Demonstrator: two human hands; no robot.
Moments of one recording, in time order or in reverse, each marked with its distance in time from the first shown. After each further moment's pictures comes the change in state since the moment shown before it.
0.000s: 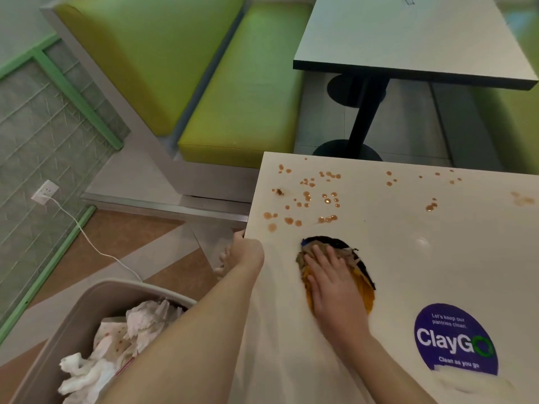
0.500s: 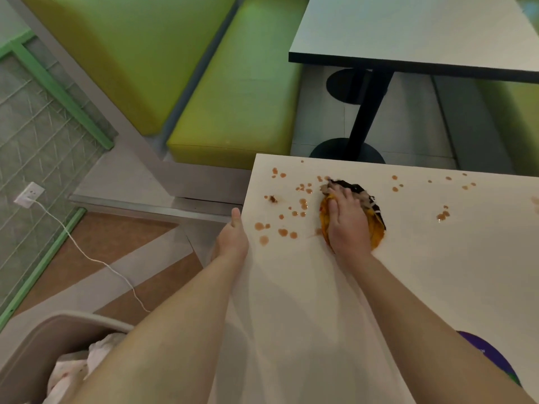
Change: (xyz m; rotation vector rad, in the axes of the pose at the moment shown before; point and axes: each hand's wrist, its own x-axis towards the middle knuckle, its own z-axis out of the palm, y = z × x) left_hand 0.062 0.027 0.011 -0.109 -0.063 0.165; right_hand 0.158 0.051 -0.016 0.263 0.085 0.303
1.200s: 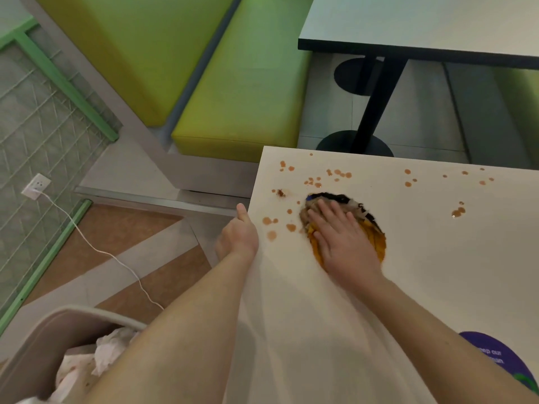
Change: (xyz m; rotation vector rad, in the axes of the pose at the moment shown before) left_hand 0.000 -0.001 0.004 0.290 0.114 0.029; right_hand -0.046 0.004 0.002 -0.421 -0.243 -0.298
